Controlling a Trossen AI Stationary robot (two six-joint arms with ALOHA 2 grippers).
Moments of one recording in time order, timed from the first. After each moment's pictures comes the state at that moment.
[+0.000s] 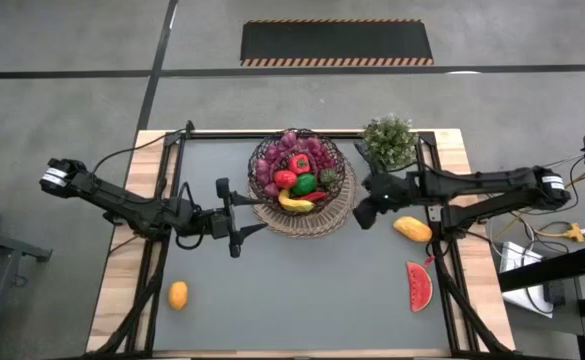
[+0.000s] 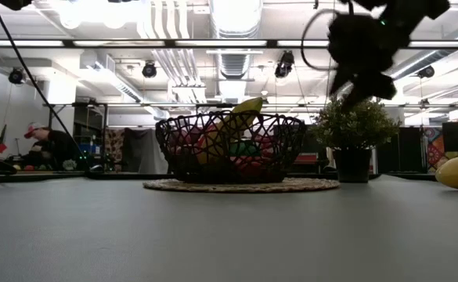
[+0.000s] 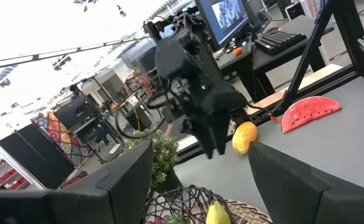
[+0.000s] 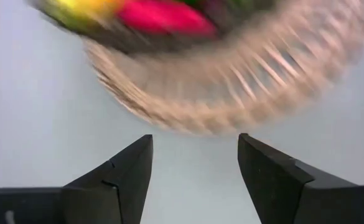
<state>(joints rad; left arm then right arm) -0.30 1.01 0.58 0.52 -0.45 0.59 -0.07 1.11 0.79 -0.57 0.07 0.72</state>
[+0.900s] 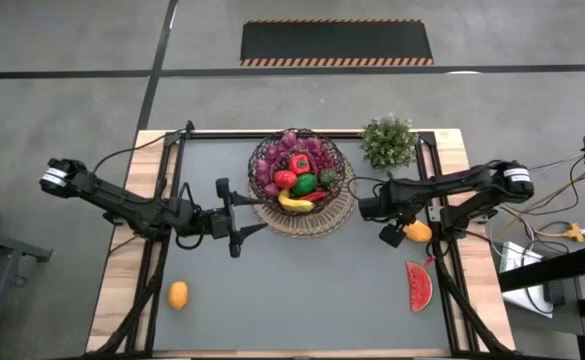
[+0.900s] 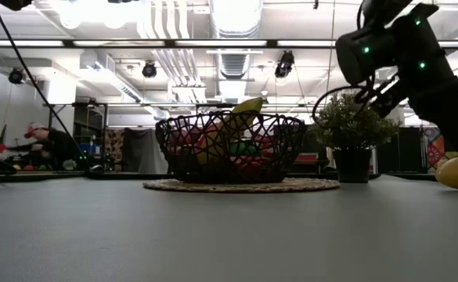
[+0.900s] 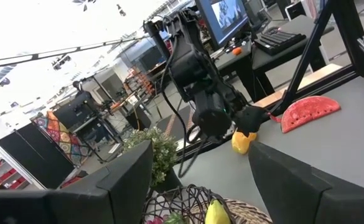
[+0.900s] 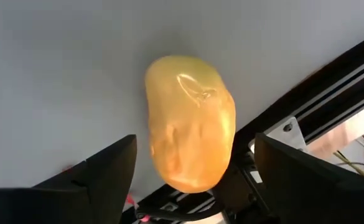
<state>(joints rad) -0.30 1.01 0.58 0.52 -0.45 0.58 -0.05 1.45 0.86 -1.35 0.00 0.62</state>
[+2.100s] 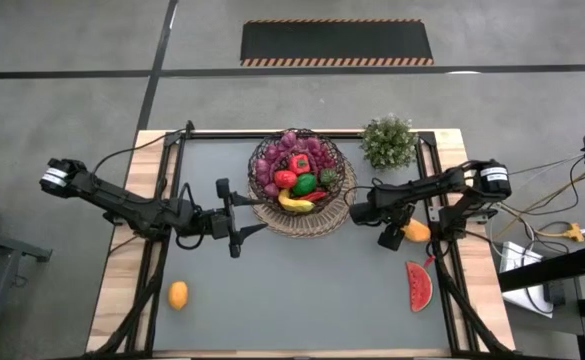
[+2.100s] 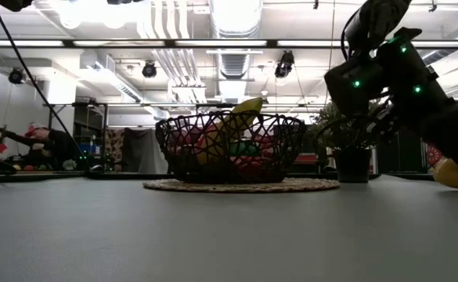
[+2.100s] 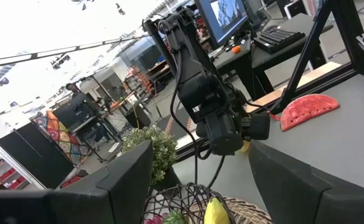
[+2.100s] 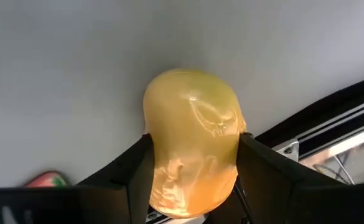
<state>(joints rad) -0.30 1.01 0.57 0.52 -0.45 0.58 -0.05 1.64 0.86 -1.29 0.00 0.47</state>
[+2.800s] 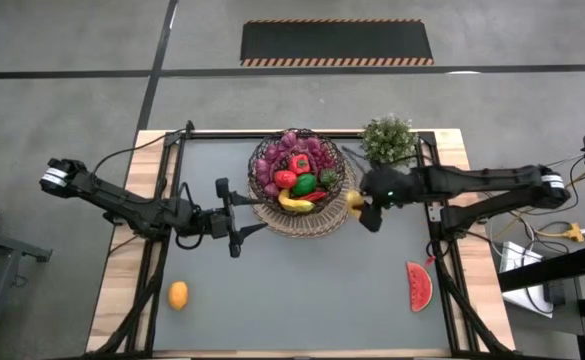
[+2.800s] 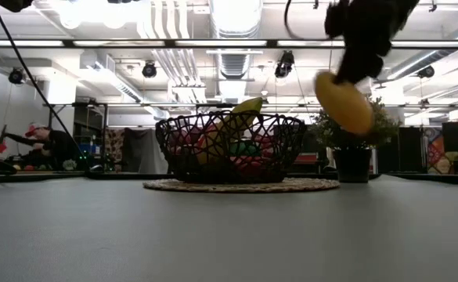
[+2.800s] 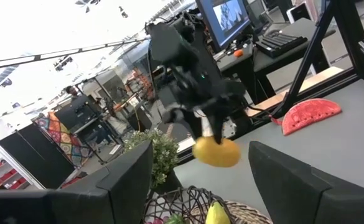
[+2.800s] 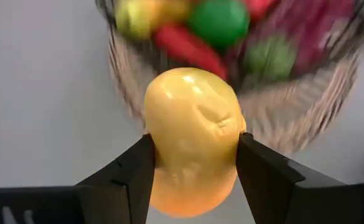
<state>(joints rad) -0.30 1.01 0.57 0.55 -0.45 0.58 -0.05 1.14 0.93 -0.74 0.11 0.35</state>
